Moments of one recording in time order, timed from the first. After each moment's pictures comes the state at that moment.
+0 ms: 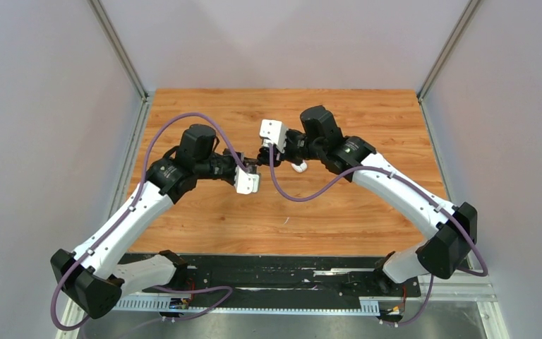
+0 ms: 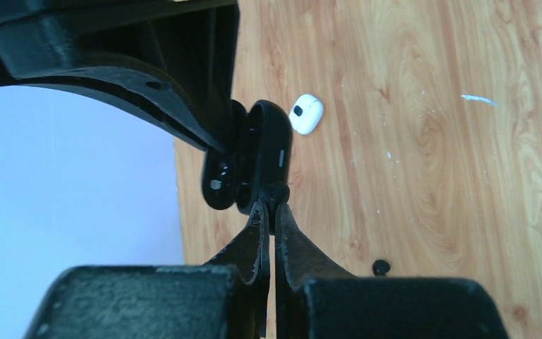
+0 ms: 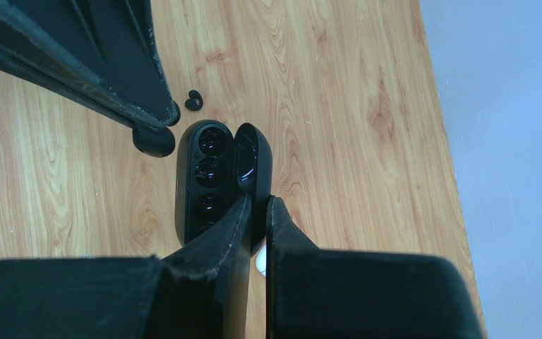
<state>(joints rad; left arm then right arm) -0.58 1.11 1.13 -0.61 0.59 1.22 0.75 1.46 1.40 -0.46 -0.33 -0.66</state>
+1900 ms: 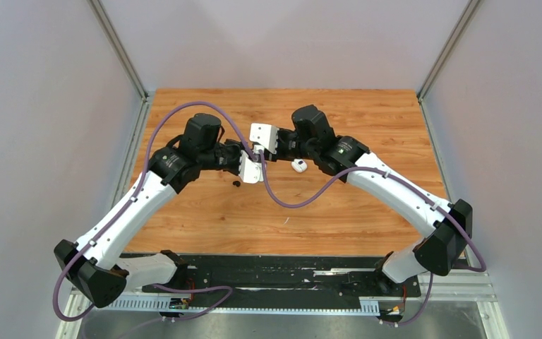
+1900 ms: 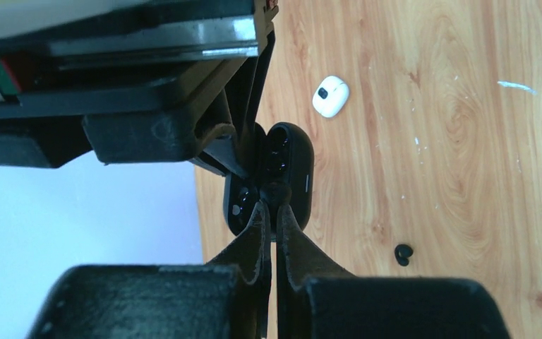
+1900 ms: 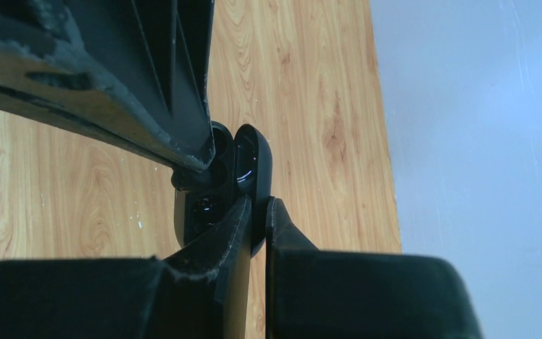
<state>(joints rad) -0.60 1.17 1.27 -0.67 0.48 1.21 0.81 1.49 1.45 -0.43 -0.23 -0.78</state>
